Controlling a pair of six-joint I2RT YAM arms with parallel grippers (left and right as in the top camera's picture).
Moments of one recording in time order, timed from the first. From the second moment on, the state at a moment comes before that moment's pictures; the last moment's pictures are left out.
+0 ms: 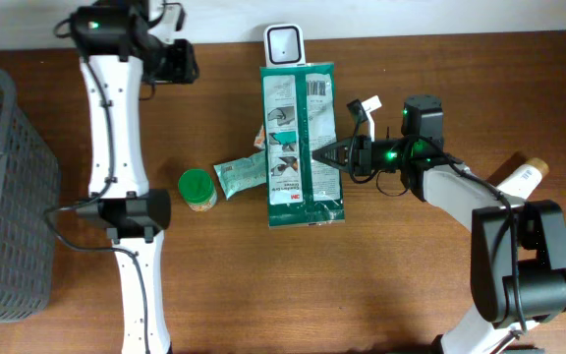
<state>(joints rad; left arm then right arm) -0.04 2.58 3.11 -1.66 0.23 0.02 0.09 1.84 0.98 0.28 -1.37 0.44</state>
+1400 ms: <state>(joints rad) 0.07 2.58 3.11 -1.67 0.22 0.02 0.34 1.79 1.80 -0.83 -0.27 -0.27</state>
